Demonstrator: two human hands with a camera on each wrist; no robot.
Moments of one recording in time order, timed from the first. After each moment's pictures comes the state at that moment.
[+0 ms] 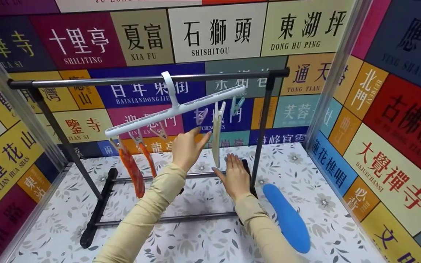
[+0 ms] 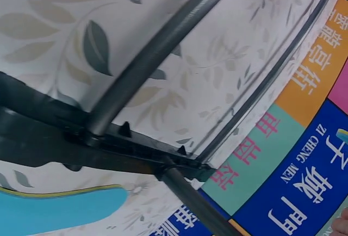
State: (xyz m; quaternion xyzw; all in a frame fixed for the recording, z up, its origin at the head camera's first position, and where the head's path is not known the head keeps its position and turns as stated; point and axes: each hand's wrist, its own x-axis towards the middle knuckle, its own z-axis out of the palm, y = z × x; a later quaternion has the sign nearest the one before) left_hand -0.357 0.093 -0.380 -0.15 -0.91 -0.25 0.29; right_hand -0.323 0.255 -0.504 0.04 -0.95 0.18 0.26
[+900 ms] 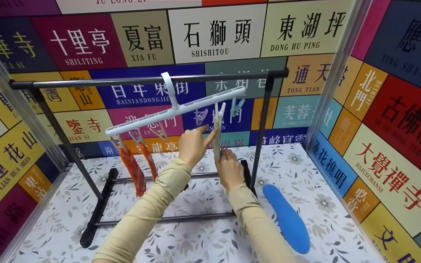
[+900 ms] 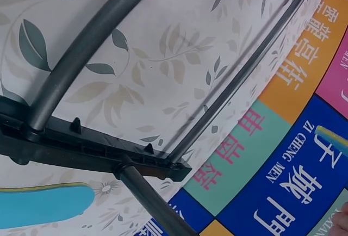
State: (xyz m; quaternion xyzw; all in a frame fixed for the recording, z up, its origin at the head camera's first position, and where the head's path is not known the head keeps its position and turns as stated) left_hand -0.361 0.111 -0.370 -0.17 -0.92 -0.24 0.27; right_hand -0.345 0.242 -0.488 0.05 -0.93 0.18 0.31
